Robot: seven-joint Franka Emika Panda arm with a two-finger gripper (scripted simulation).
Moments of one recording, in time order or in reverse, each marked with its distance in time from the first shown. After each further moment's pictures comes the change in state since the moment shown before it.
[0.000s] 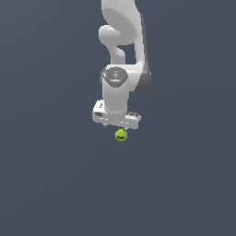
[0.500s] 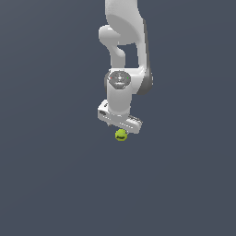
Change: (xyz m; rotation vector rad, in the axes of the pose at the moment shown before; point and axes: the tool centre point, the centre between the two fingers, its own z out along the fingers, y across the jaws) arm -0.006 -0.013 0.018 0.018 0.025 0.245
